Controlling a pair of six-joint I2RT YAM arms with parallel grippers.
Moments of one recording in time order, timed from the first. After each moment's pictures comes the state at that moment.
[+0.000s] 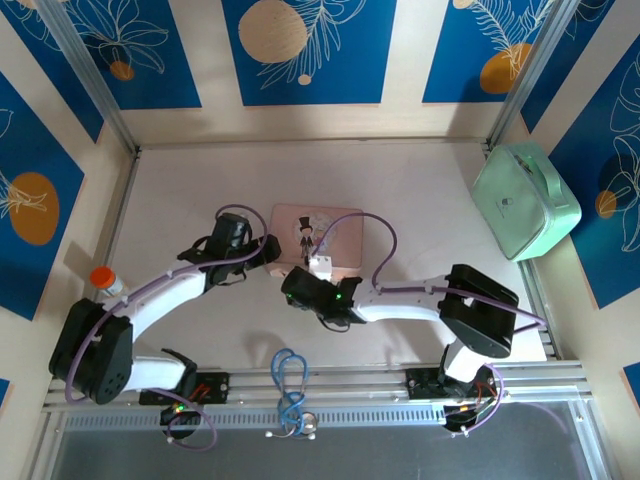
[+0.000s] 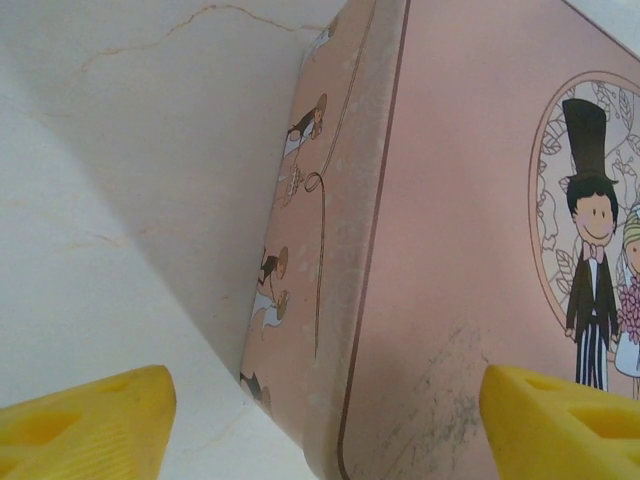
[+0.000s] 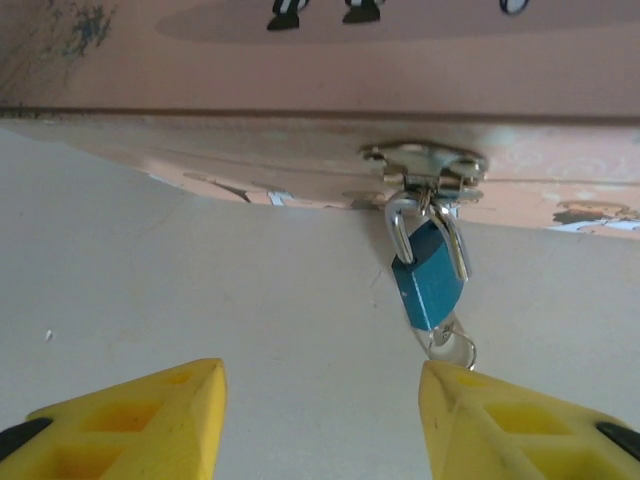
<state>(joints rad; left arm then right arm) -0.47 1.32 0.73 -0.24 0.06 -0.73 1.16 1.66 0.96 -0.29 0.42 1.07</state>
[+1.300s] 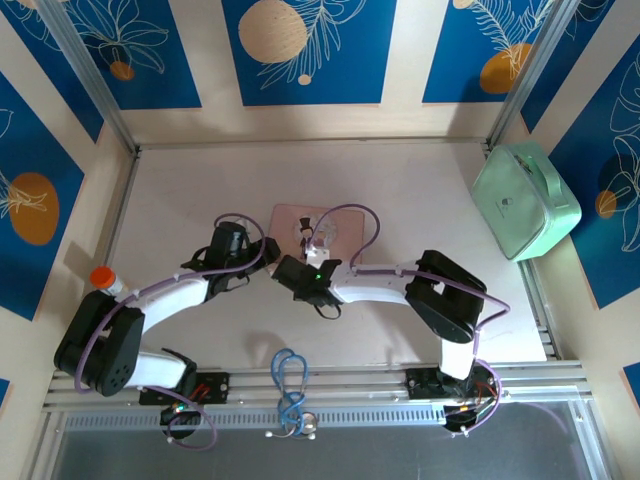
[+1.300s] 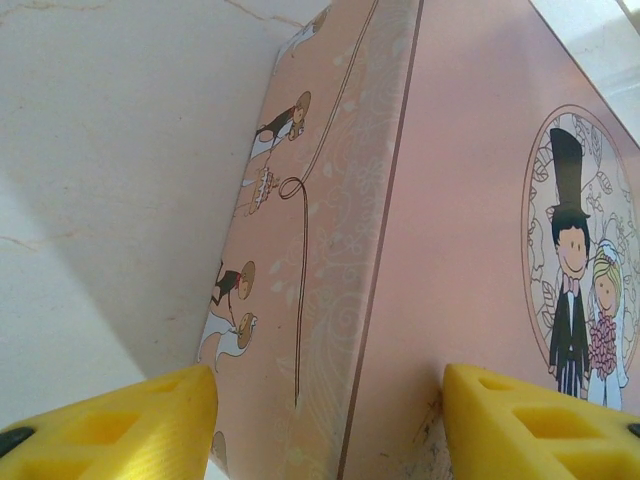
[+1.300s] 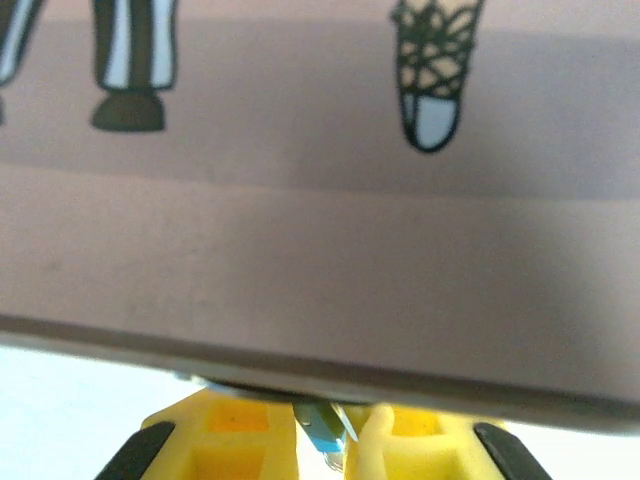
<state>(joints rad) -0.45 1.35 0.59 0.05 0.14 -0.84 1.08 1.83 1.12 -0.50 0.38 1.09</state>
